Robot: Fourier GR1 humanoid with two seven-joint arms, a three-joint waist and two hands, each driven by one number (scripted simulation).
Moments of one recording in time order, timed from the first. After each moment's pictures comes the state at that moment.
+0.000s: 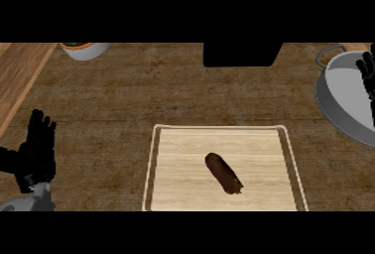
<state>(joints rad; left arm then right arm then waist) -0.04 0.31 0.03 -1.35 0.35 0.40 -0.10 -0.21 -0.54 -0.03 -1.64 -0.17 -0.13 -0.09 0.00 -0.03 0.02</state>
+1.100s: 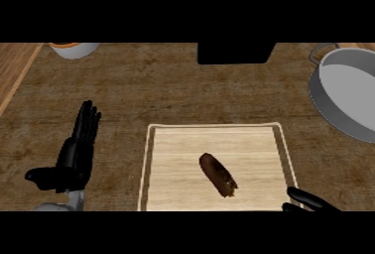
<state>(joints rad) -0.02 0.25 -0.20 -1.55 0.22 0.33 -0.16 0.29 -0.53 0.35 -2.16 0.57 -0.32 -0.79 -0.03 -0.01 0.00</state>
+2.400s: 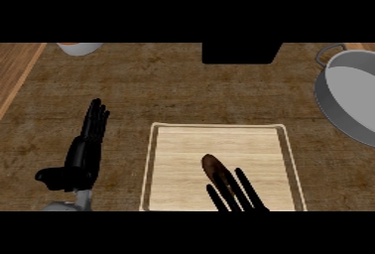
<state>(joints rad) -0.03 0.19 -0.22 -1.57 0.16 0.32 -0.14 0.33 -0.17 0.67 -1.97 1.73 0.02 -0.01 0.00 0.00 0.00</state>
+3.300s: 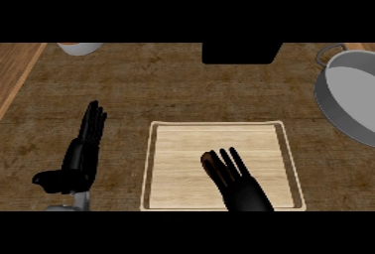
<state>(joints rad) 0.00 0.15 -0.15 -1.57 0.10 0.24 -0.14 0.14 -0.10 0.58 -1.68 1.69 -0.02 0.02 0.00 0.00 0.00</state>
